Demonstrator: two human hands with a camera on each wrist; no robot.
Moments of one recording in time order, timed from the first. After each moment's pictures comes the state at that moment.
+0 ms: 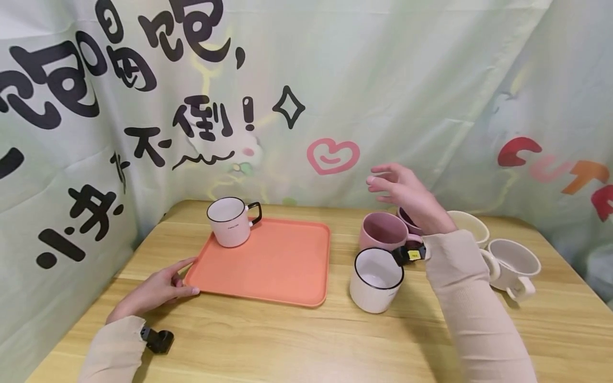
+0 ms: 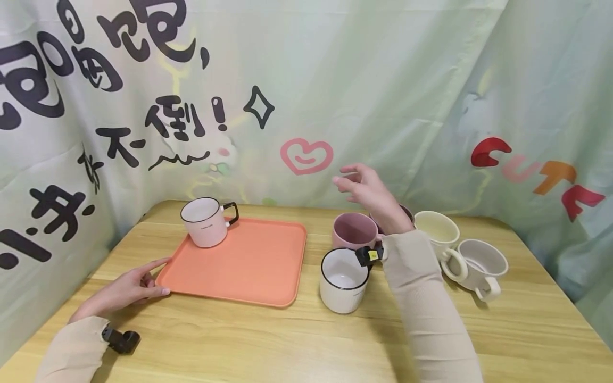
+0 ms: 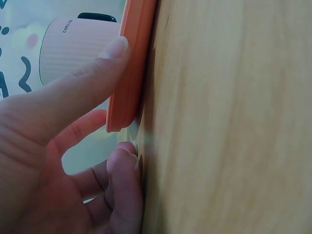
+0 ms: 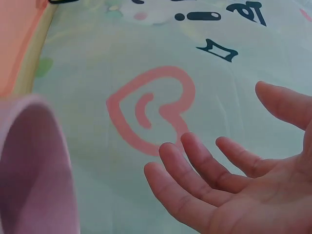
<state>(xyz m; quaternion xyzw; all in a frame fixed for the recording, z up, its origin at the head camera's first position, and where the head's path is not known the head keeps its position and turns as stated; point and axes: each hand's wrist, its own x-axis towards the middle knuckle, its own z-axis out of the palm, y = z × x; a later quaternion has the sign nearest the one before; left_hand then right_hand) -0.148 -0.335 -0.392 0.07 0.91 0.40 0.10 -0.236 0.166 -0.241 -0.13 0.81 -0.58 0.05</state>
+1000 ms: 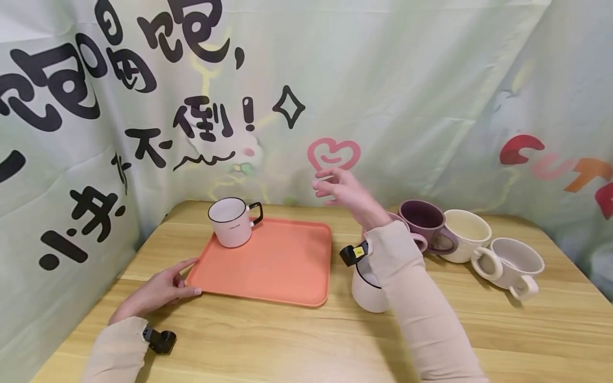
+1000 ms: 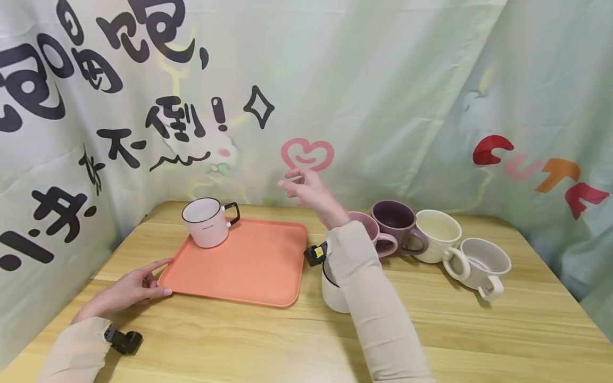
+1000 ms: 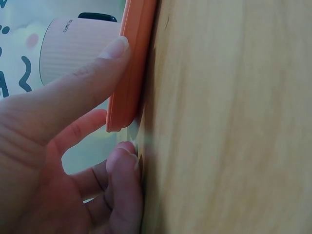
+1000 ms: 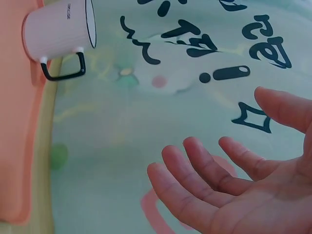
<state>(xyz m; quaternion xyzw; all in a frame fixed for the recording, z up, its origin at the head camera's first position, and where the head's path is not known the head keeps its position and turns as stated) -0.147 -0.334 -0.390 0.07 0.90 0.41 0.11 -0.254 0.075 -0.253 -0.15 0.76 -0.62 0.10</state>
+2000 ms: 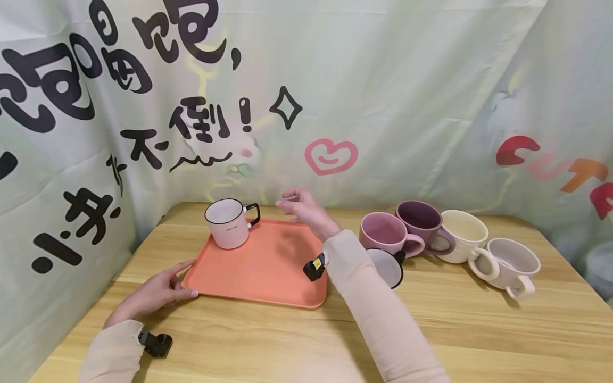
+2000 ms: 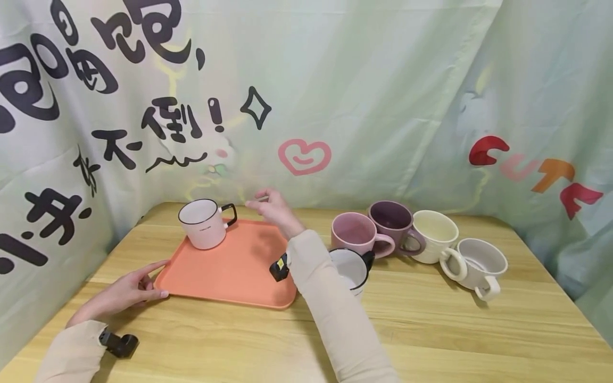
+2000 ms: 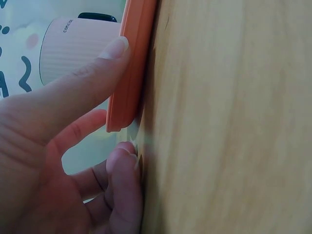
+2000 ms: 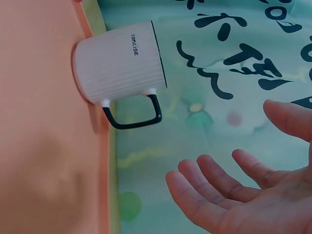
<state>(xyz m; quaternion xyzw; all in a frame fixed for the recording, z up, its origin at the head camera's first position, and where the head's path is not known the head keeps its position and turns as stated) -0.149 -0.334 -0.393 0.07 0.91 0.40 0.10 -0.263 0.010 -0.300 -0.12 0.74 -0.64 0.15</state>
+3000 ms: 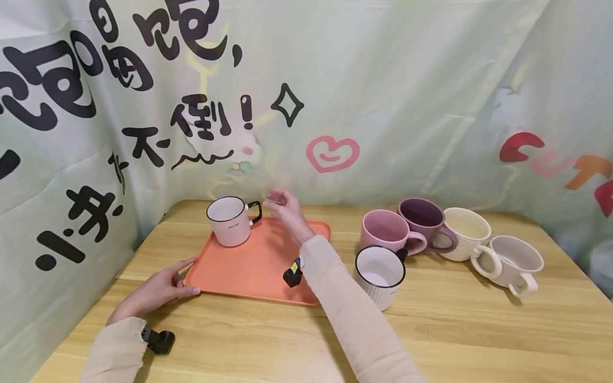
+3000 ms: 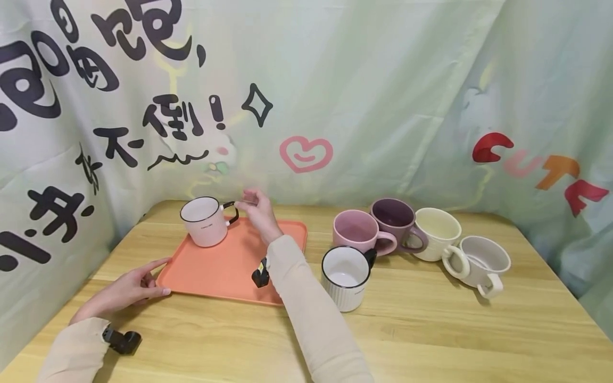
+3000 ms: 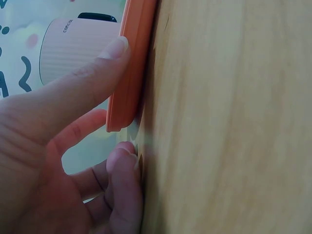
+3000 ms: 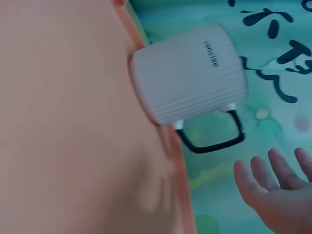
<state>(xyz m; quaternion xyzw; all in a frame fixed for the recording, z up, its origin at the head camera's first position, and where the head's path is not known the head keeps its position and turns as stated) -0.148 -0.333 -0.391 0.07 0.91 0.40 0.11 -0.282 -0.042 -0.344 -0.12 0.64 -0.76 0.06</state>
